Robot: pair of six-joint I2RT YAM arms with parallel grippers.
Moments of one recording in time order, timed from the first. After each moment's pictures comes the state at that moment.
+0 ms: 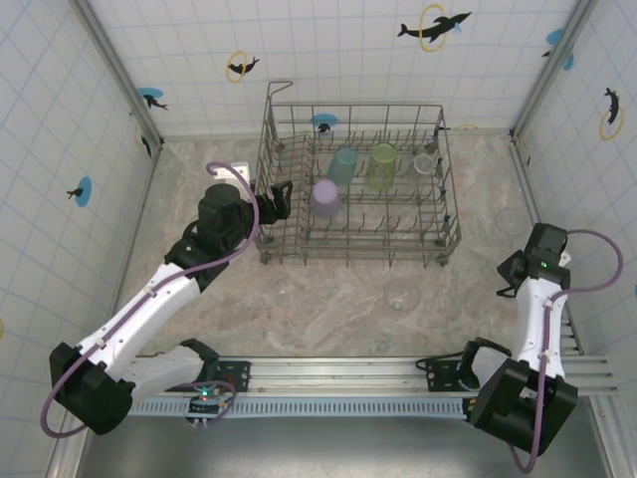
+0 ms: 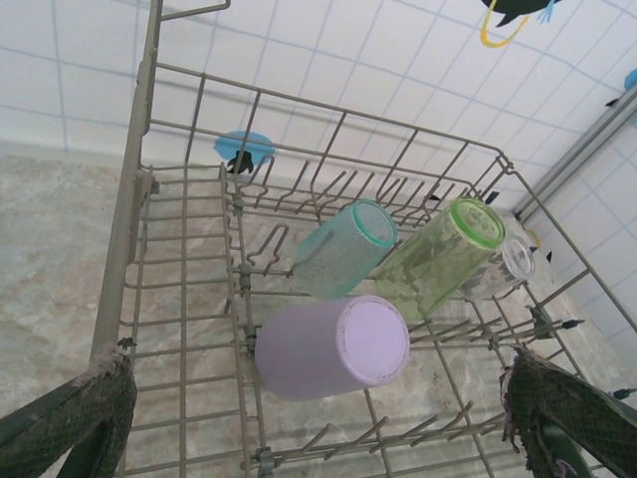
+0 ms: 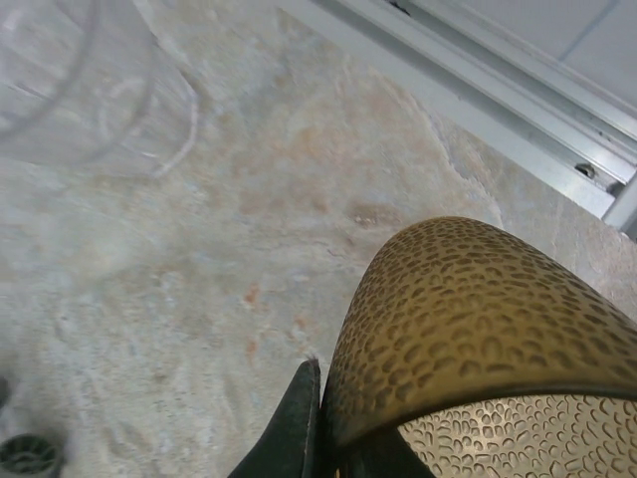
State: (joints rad) left arm -0.56 1.06 0.90 -0.14 -0.10 -0.42; right arm -0.41 0.94 0.68 -0.77 0.12 0.45
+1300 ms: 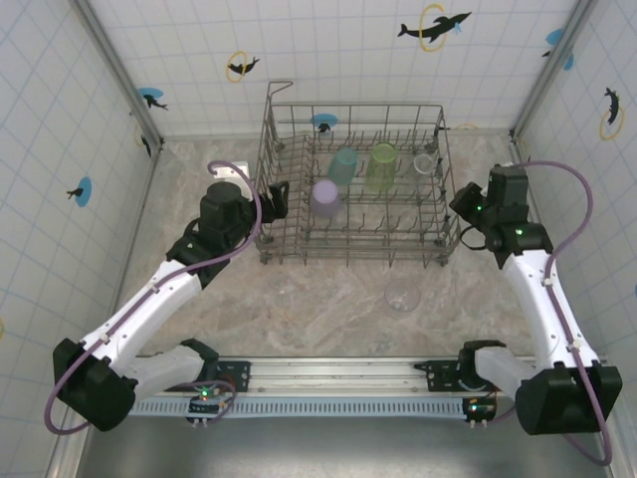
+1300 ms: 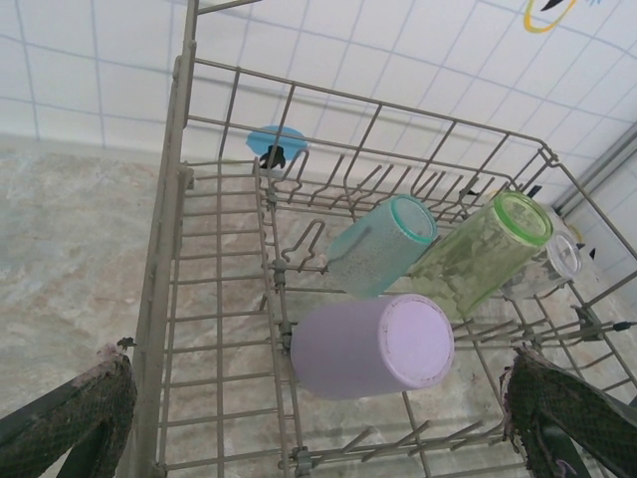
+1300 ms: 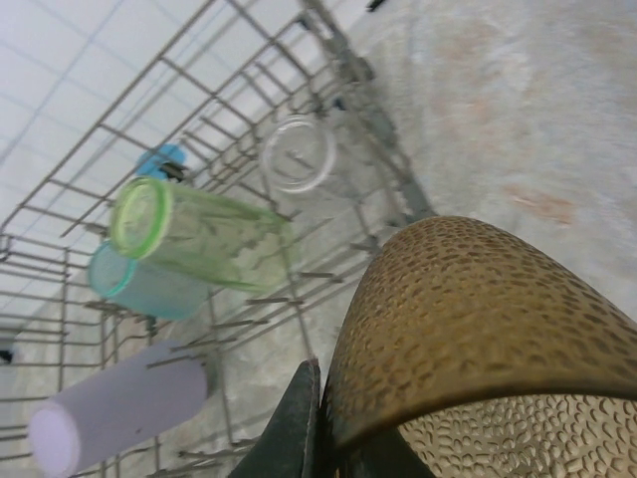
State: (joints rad) left arm -0.54 1.09 0.90 -0.15 -0.13 -0.39; right arm 0.09 1.06 0.98 -0.51 -0.09 0.68
